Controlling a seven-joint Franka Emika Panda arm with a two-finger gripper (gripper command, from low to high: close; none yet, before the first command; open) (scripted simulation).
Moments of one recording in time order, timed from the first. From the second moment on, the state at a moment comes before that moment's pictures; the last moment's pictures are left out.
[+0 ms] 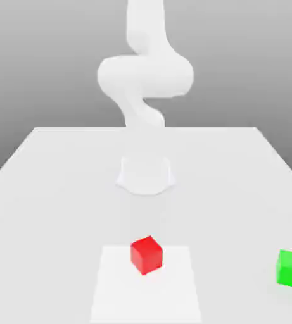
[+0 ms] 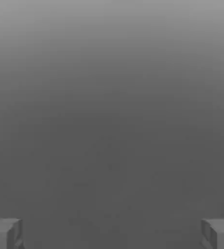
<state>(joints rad) -0.04 -0.73 0.04 -2.36 -0.01 2.35 0.90</state>
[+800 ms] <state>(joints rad) -0.26 0.07 0.25 -2.84 -0.07 2.91 1.87</state>
